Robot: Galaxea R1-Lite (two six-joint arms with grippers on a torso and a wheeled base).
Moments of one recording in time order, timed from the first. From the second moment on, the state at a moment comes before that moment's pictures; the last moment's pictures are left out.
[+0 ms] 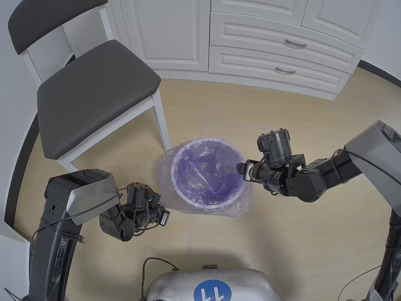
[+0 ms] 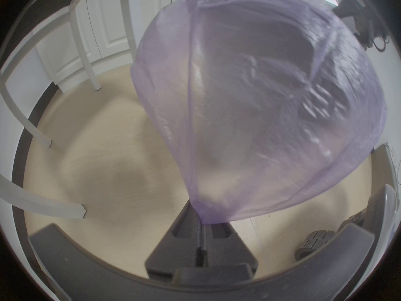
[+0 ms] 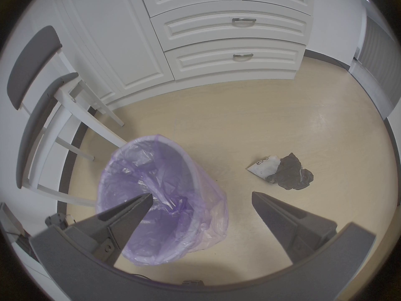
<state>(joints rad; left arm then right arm) -0.33 2.64 -1.10 -0.96 -0.05 0.19 0.53 2.16 -1.23 -0.39 -0.39 0.48</state>
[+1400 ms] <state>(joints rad) -0.25 2.36 -0.88 -0.85 -0.24 0.27 0.48 2.16 -0.88 -0.86 -0.45 0.00</state>
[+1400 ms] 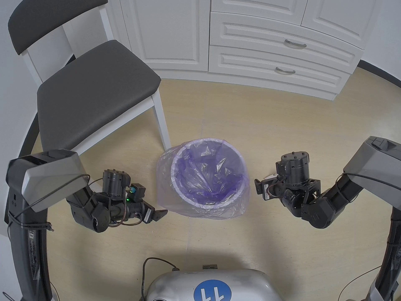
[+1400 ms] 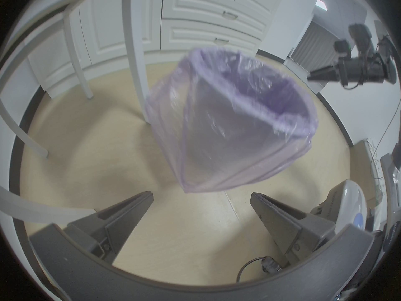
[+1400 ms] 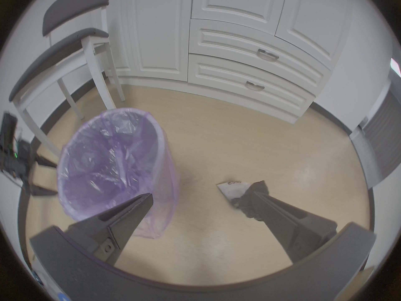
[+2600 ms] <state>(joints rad) -0.37 2.78 -1.87 -0.20 0.21 0.08 0.22 2.43 -1.16 -0.81 -0.23 -0.03</state>
